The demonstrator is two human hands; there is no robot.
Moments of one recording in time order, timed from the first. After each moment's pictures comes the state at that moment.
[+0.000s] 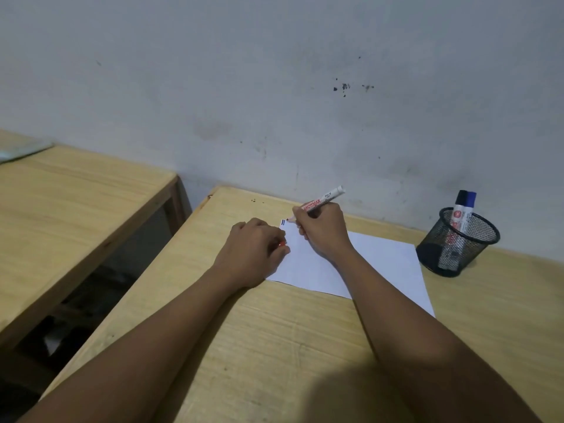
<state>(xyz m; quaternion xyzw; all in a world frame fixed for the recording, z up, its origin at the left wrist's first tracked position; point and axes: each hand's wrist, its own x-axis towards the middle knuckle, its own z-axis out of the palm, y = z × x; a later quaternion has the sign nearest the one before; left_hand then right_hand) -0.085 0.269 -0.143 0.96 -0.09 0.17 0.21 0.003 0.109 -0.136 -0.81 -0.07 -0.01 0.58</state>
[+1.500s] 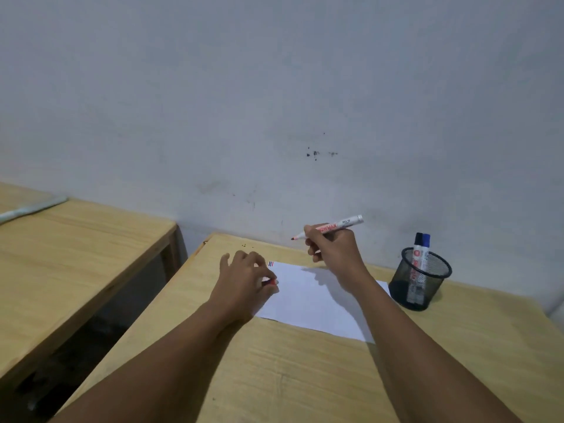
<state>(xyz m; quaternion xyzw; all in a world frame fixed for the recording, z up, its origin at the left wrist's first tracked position) -0.102 0.256 -0.115 0.97 -0.06 0.16 0.19 -0.039 0.061 -0.052 -0.72 -0.09 -0.01 0.69</state>
